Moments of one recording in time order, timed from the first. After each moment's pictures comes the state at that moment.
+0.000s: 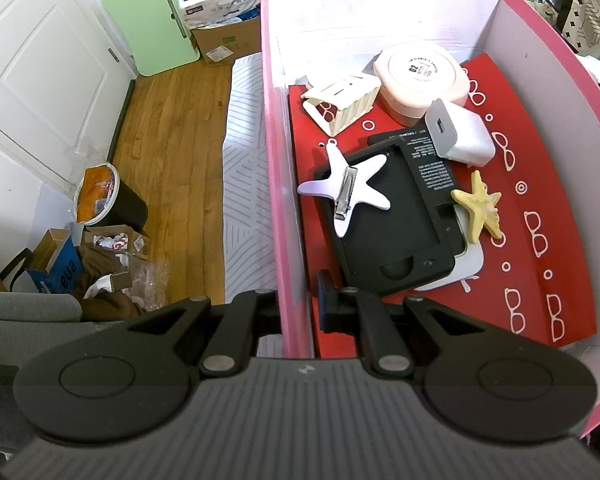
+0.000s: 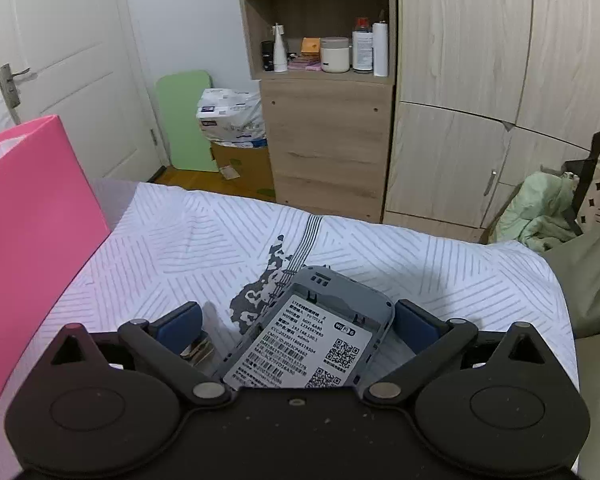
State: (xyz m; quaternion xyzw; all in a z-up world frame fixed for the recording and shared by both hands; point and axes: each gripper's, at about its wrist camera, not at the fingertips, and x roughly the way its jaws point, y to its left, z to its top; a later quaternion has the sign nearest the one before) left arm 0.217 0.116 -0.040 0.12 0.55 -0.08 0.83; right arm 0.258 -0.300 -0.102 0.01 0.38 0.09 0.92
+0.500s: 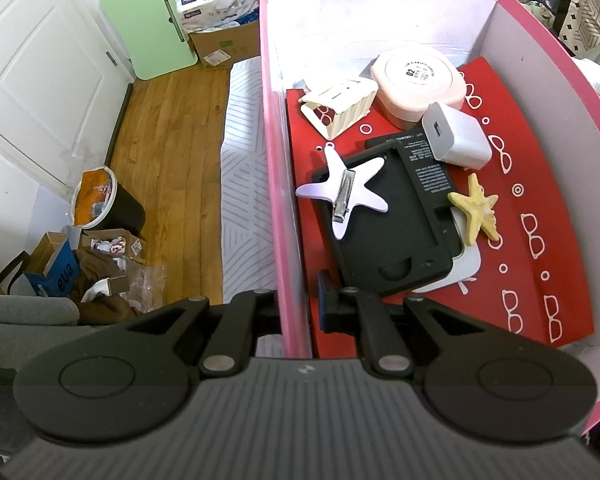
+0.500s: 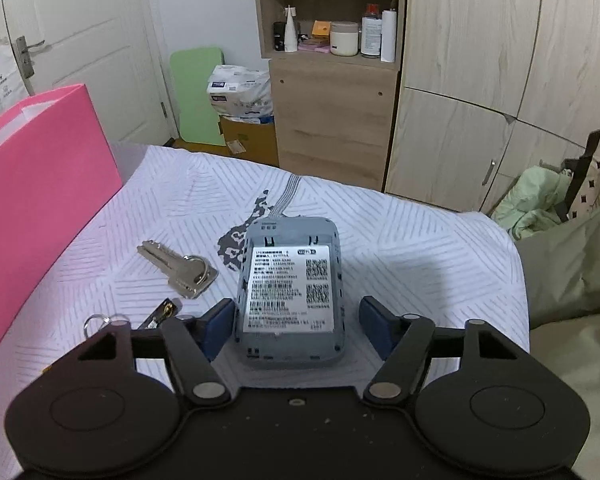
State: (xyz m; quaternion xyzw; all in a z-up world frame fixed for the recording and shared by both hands) left arm 0.217 0.117 -0.039 0.12 0.54 -0.08 0.83; right arm 0.232 -0.319 -0.090 -0.03 0.41 0.10 0.90
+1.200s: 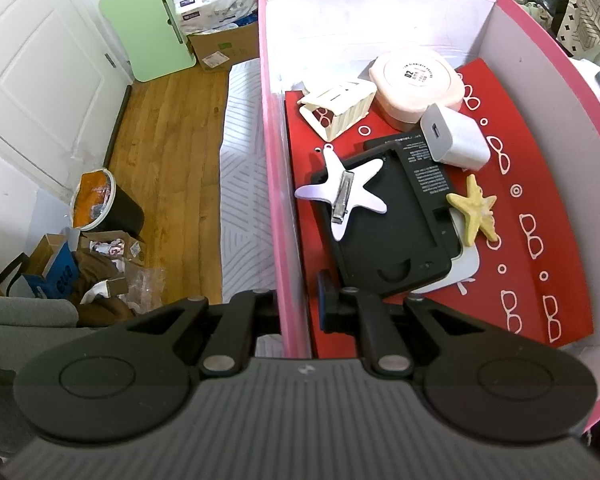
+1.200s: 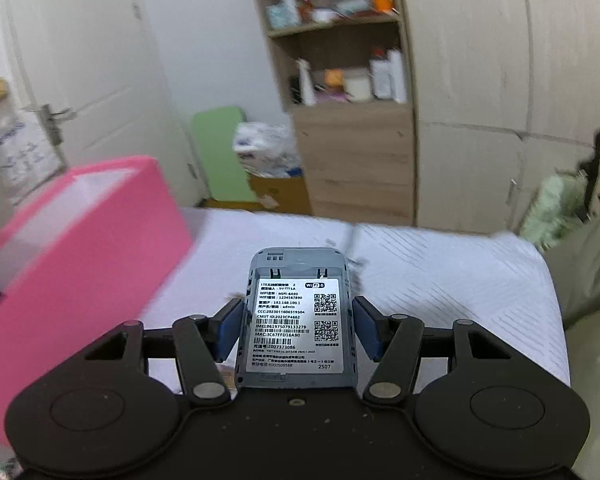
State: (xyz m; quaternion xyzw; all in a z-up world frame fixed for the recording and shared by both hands) left arm 0.218 0.115 -0.040 0.12 0.54 -0.09 0.83; right arm 0.190 -0.294 -0.054 0.05 0.34 0.14 0.93
